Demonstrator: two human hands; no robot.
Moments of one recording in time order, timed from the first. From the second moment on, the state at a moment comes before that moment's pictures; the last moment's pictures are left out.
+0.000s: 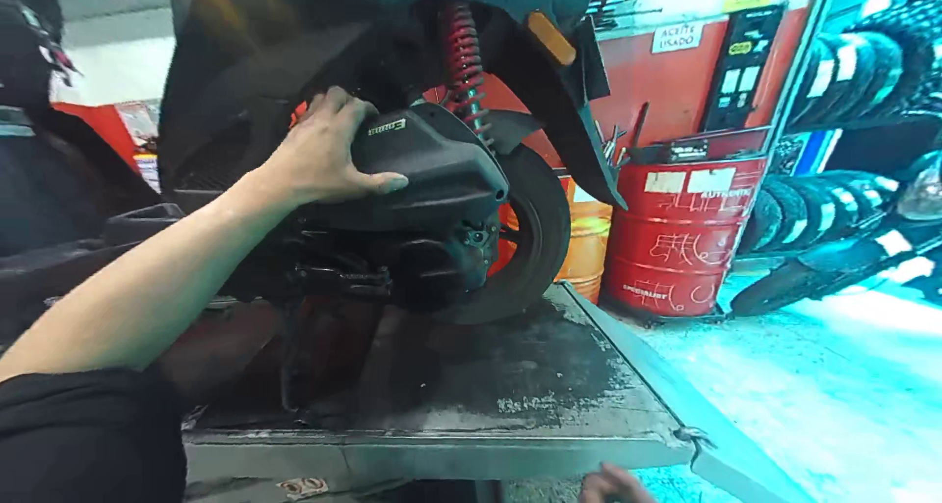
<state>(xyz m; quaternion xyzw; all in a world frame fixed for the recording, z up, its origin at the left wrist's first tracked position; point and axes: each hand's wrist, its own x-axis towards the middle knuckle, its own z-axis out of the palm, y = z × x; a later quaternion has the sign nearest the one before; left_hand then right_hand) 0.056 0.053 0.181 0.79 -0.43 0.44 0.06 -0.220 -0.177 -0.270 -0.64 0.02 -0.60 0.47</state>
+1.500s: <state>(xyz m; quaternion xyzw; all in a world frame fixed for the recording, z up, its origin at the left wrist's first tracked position) 0.143 0.059 0.215 0.82 -0.41 0.41 0.02 0.003 -0.273 -0.225 -0.99 0.08 -0.06 0.11</state>
